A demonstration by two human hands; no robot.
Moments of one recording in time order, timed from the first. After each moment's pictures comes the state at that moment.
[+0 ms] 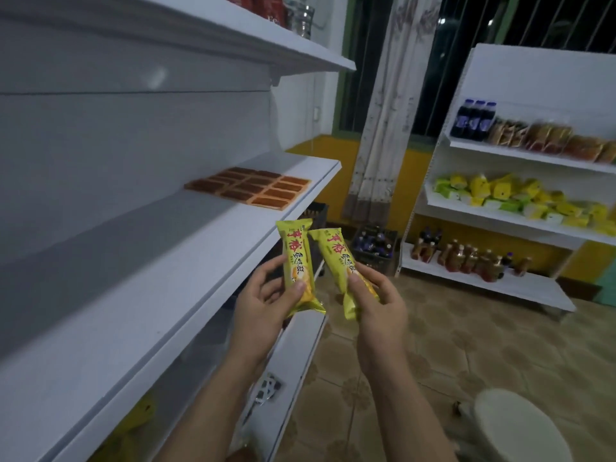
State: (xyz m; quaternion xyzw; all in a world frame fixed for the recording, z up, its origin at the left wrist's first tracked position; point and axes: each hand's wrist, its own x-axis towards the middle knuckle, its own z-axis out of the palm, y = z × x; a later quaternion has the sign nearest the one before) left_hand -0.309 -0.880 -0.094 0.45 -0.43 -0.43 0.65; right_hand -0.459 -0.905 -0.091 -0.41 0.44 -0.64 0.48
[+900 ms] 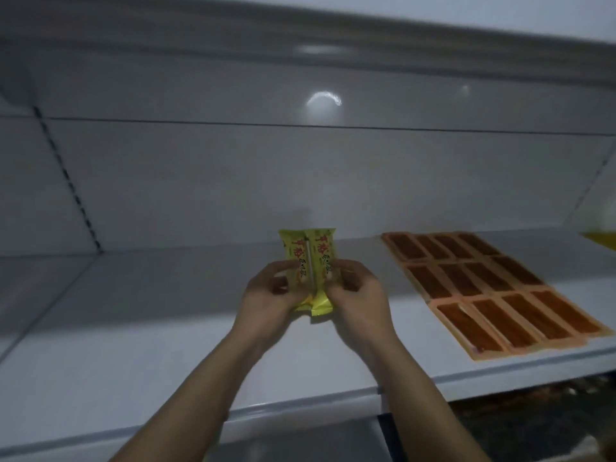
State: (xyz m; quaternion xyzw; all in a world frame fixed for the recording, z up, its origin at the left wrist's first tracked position) left_hand -0.152 -1.027 -0.082 0.61 -0.10 -0.12 0.77; right_hand -0.210 -1.164 -0.077 -0.74 0.14 -0.23 0.62
